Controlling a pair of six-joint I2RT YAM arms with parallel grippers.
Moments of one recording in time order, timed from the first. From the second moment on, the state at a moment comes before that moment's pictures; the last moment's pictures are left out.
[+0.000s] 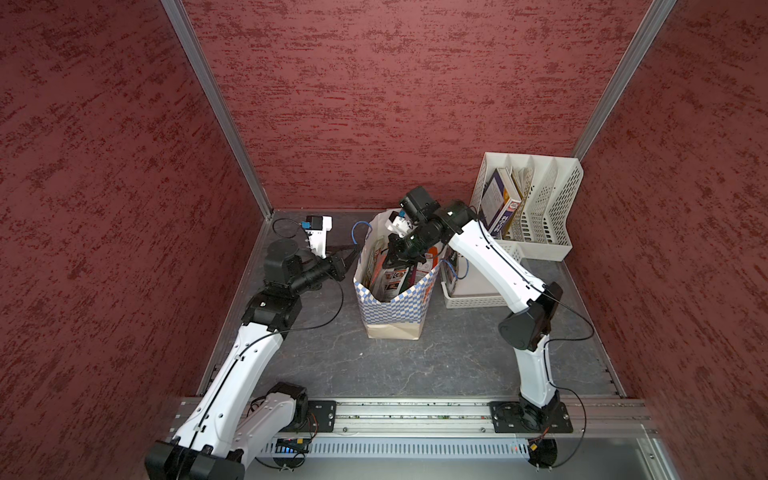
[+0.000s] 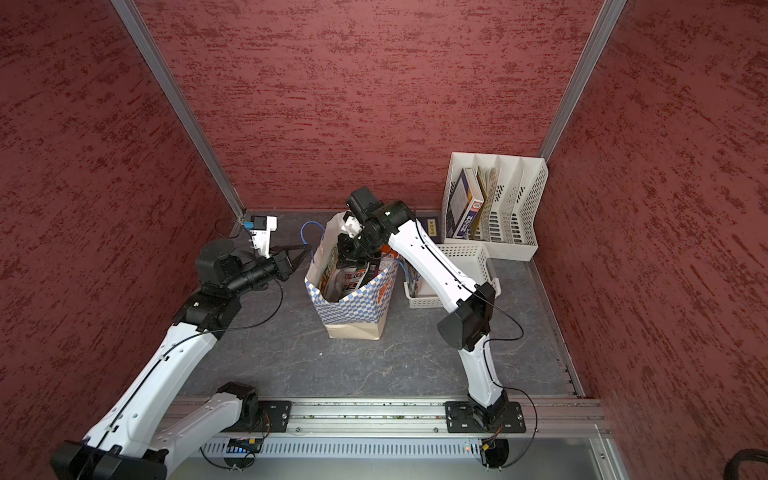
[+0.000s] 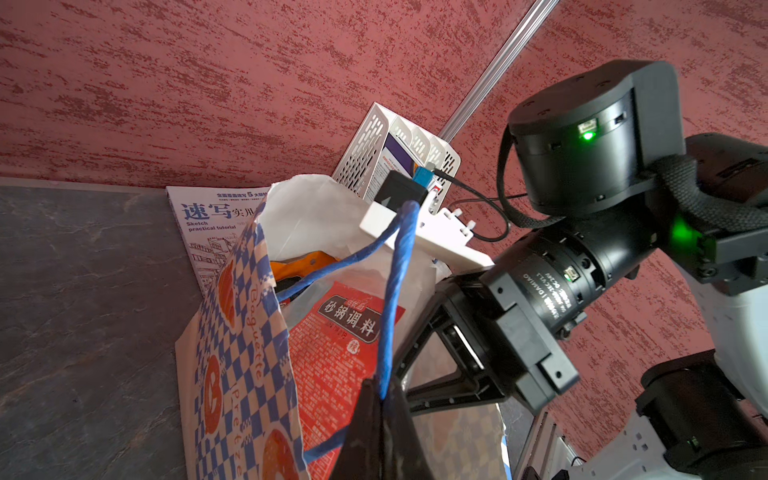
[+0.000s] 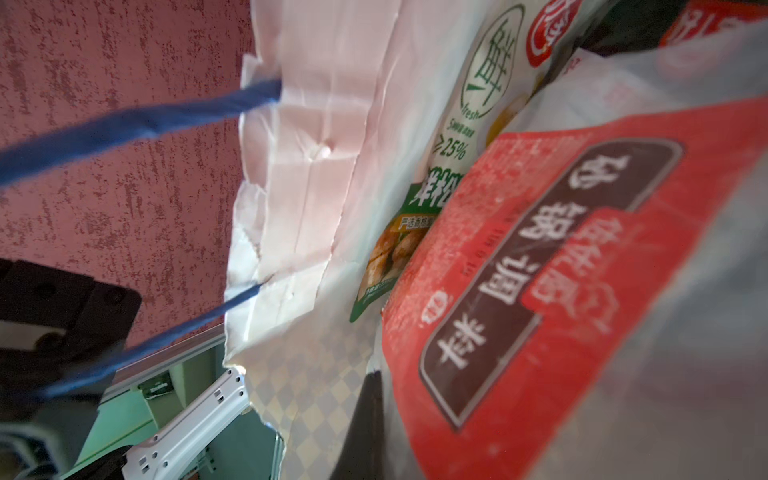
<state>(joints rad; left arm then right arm) -0.21 0.95 0.91 -0.15 0.59 -0.49 0.70 2.11 2.38 -1.34 -0.51 0.57</state>
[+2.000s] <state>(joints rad) -0.16 0.92 0.86 -0.09 0.47 -0.65 0.27 1.42 0.60 0.41 -0.22 0.22</state>
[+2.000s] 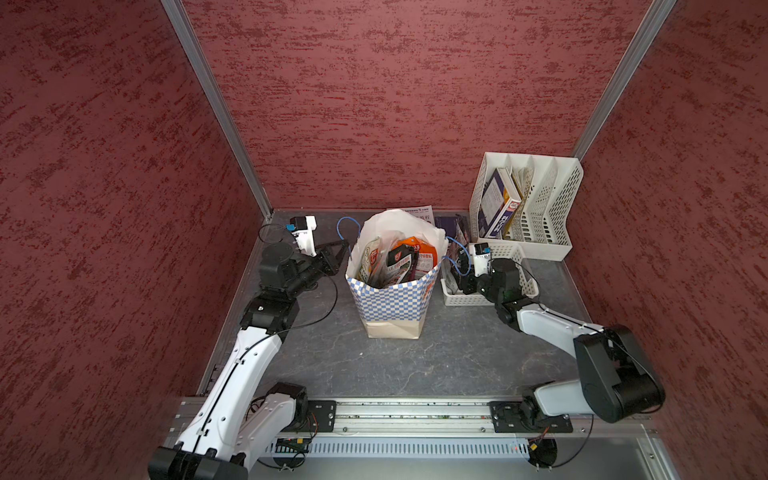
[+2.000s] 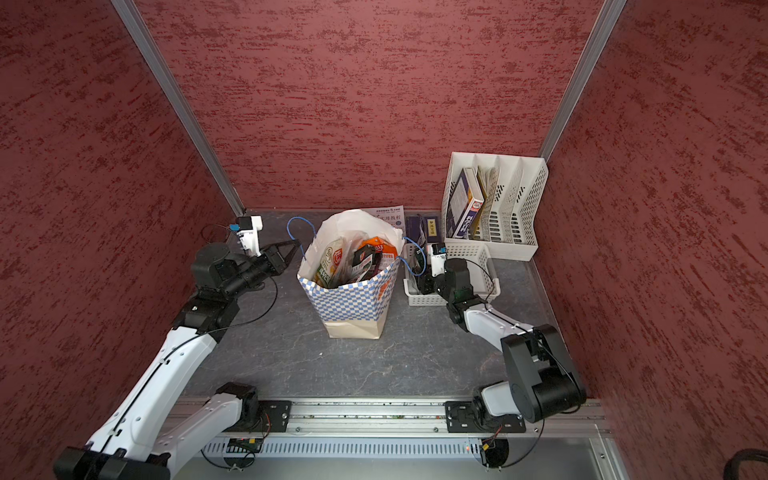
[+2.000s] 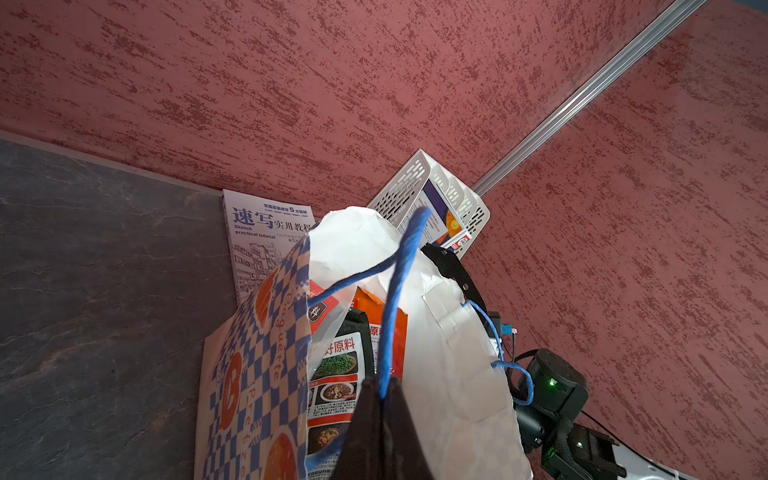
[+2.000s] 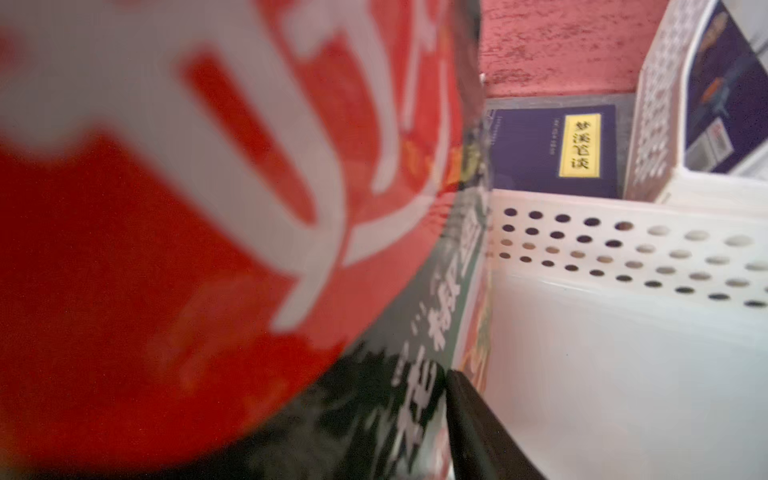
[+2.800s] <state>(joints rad) -0.16 0.90 0.86 -0.12 0.49 -0.58 0.27 0.79 1.08 -0.45 0.06 0.09</state>
